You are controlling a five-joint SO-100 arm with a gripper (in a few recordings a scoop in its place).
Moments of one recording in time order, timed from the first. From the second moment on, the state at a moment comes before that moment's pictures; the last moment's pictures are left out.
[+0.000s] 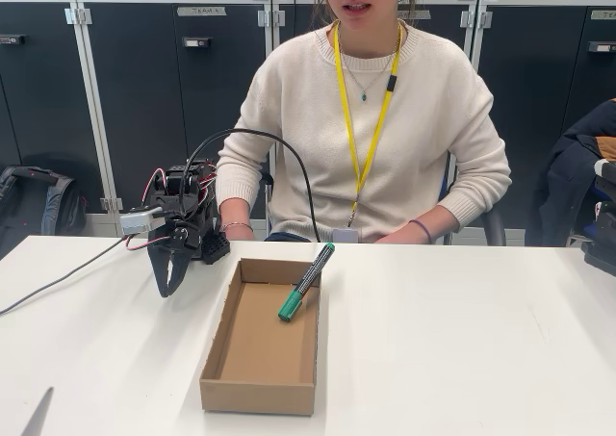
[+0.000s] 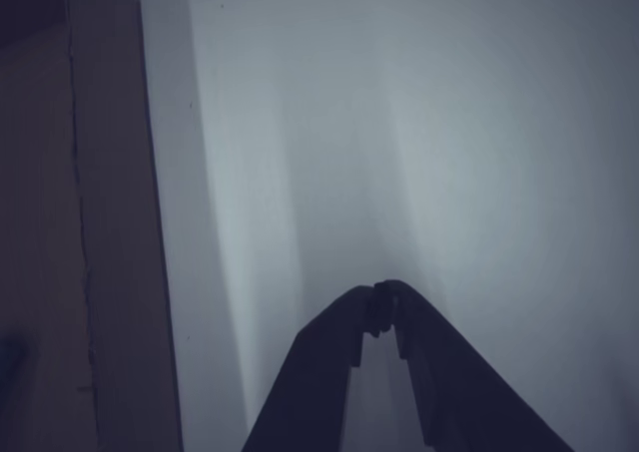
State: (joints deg) arm 0.2 190.0 180.4 56.8 -75.1
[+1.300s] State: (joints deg) arm -7.2 151.3 149.6 49.5 -86.7
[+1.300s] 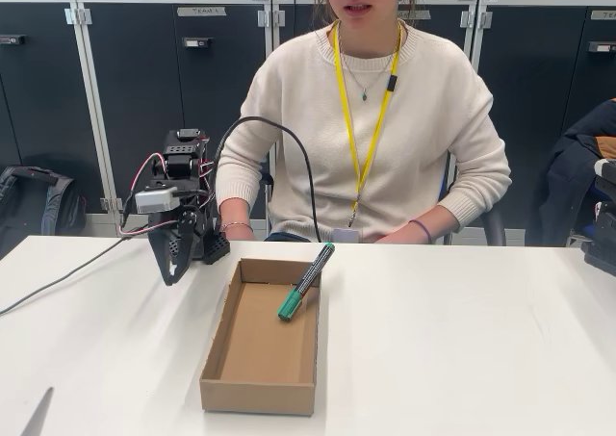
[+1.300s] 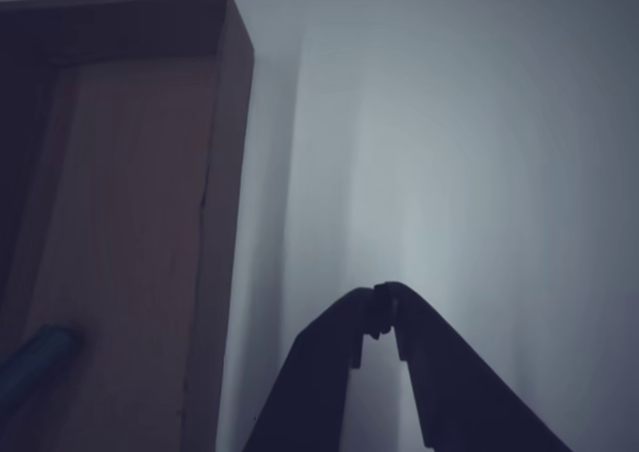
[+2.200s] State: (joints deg) arm -37.5 107.6 92.1 99.0 -125.9
